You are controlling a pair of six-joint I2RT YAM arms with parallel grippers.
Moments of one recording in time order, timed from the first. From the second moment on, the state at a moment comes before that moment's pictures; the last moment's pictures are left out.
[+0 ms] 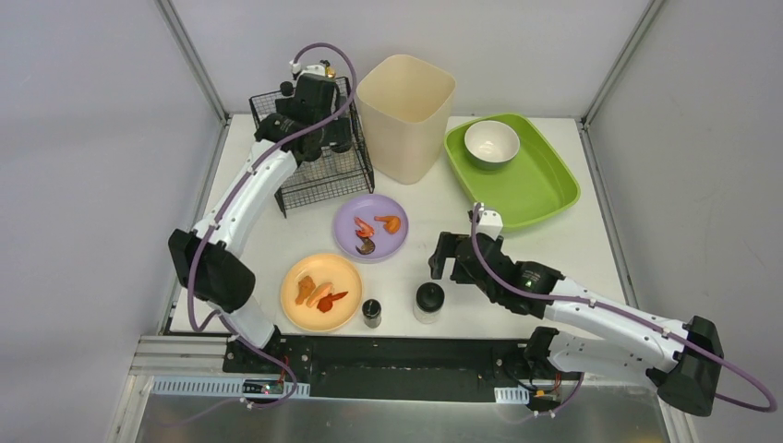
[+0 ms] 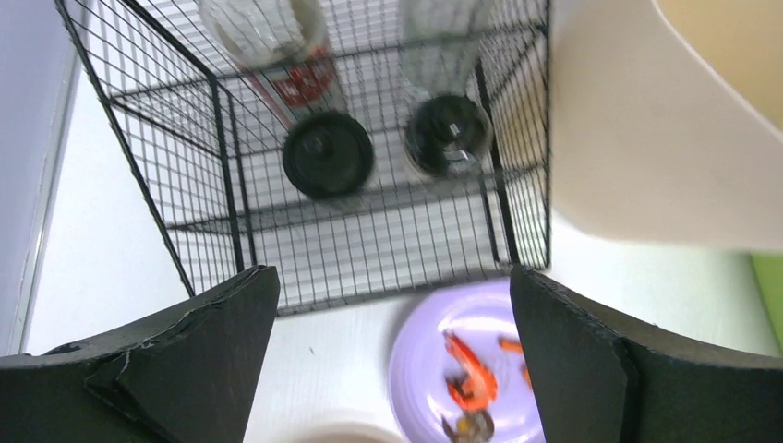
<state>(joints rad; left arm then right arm) -0.37 1.70 1.79 -0.75 -0.45 -0.32 1.03 0.94 0.69 -0.50 0.48 0.82</state>
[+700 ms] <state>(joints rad) -0.86 1.34 1.34 -0.76 -0.25 -0.38 1.00 0.85 0.76 -0.73 0.75 0.83</state>
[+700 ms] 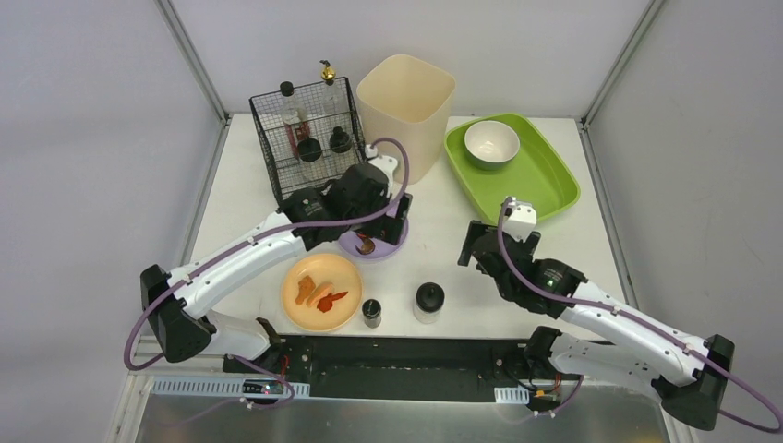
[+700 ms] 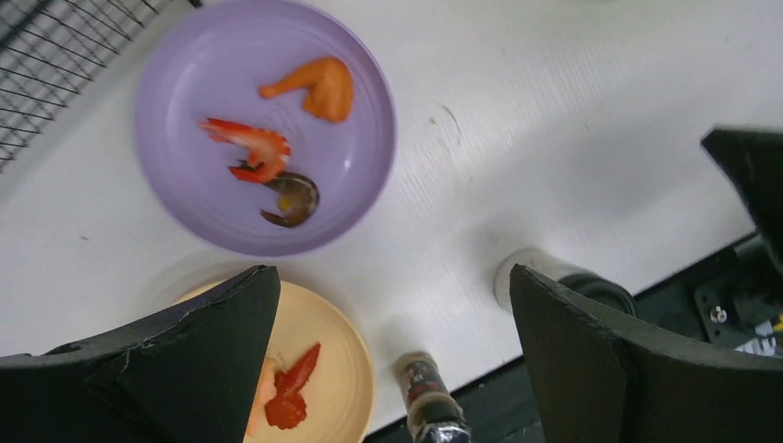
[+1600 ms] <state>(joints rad) -1.28 1.55 1.29 -0.67 -0.23 -0.52 0.61 0.87 0.61 -0.64 0.58 0.82</state>
